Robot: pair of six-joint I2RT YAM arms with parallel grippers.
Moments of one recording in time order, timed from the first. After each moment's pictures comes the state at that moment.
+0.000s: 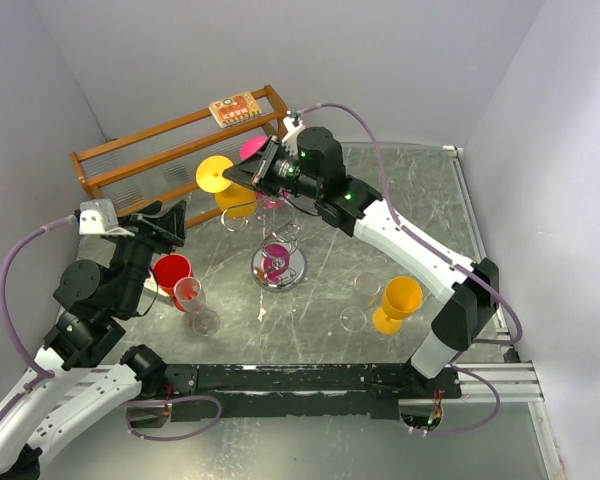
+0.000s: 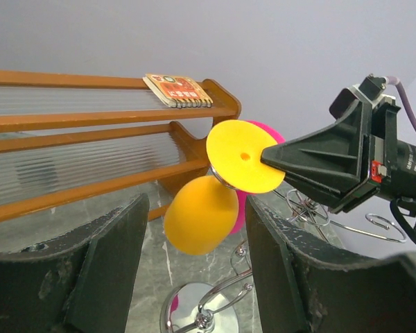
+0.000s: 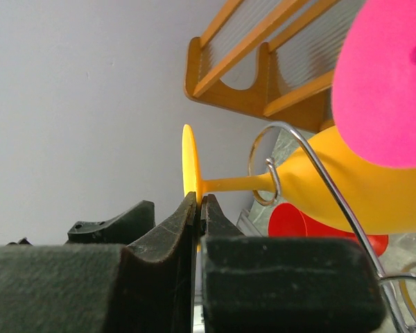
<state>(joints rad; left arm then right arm) -0.68 0.50 0.78 -0.02 -0.50 -0.31 0.79 1.65 1.63 -0.10 -0.25 1.09</state>
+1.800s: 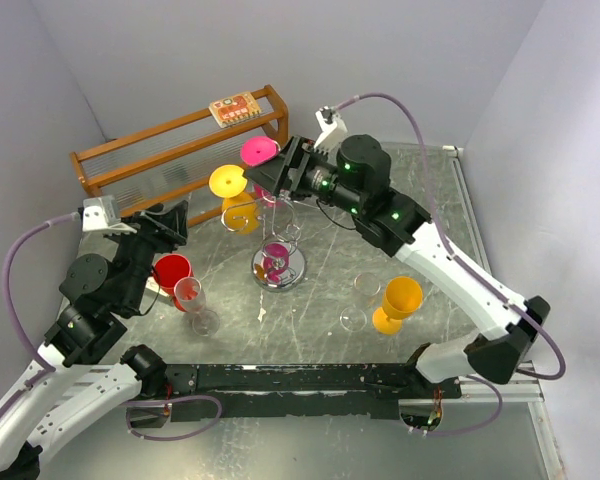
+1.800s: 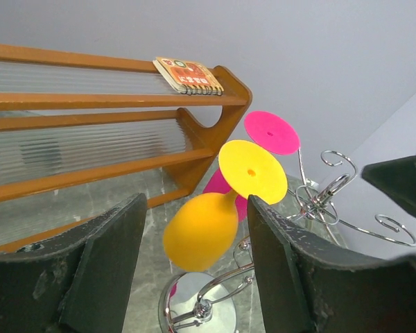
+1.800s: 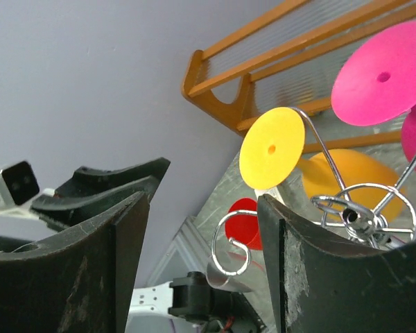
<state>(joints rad) -0.68 0.52 0.80 -0.08 -0.54 -0.37 0.80 1.40 1.54 -0.21 -0.15 0.80</state>
